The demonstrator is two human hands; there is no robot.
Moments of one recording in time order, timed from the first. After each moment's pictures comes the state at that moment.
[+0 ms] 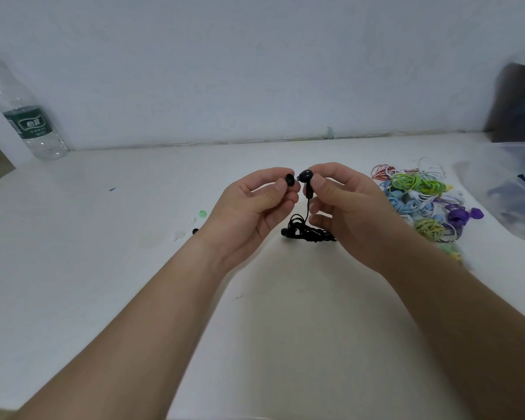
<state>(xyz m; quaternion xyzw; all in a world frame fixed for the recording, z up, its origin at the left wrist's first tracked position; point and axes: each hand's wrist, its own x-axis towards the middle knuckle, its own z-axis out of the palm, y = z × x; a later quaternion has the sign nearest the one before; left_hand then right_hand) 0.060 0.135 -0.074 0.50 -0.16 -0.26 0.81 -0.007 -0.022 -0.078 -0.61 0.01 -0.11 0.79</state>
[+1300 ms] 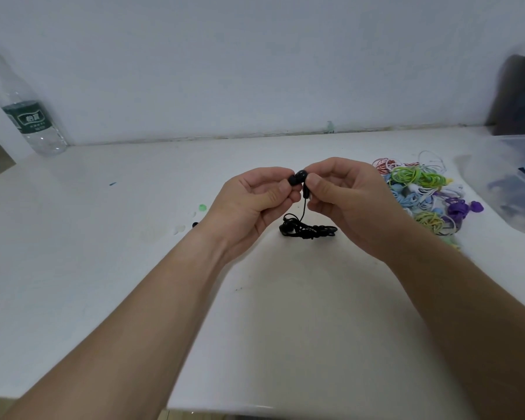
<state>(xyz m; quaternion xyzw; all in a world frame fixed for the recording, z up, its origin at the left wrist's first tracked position) 0.061 0.136 -0.077 0.52 -0.19 -0.25 0.79 -0.007 -0.025 -0.077 -0.65 -0.02 -0.15 0.75</state>
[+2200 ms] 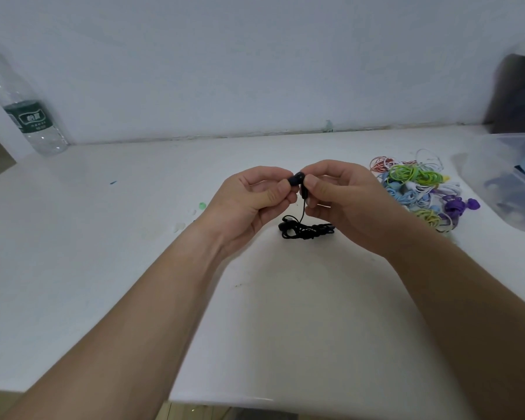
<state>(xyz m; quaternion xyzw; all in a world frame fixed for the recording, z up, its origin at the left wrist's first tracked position) 0.061 0.139 -0.075 0.56 -0.19 -0.25 0.77 -0.007 -0.029 -0.076 -0.65 -0.01 -0.08 0.76</state>
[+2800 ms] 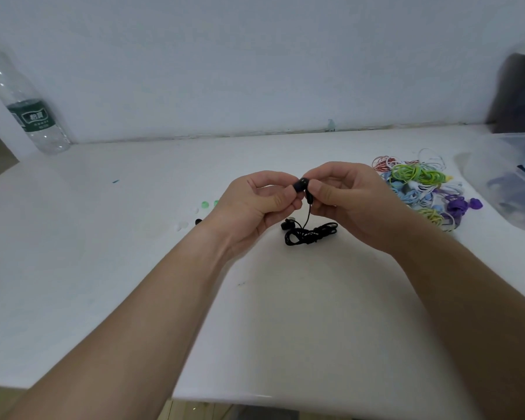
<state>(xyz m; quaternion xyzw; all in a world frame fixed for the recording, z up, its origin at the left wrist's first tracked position) 0.059 0.138 -0.079 0.57 -0.20 -0.26 0.75 -0.007 -0.036 -0.080 -0.66 -0.03 -0.07 0.74</state>
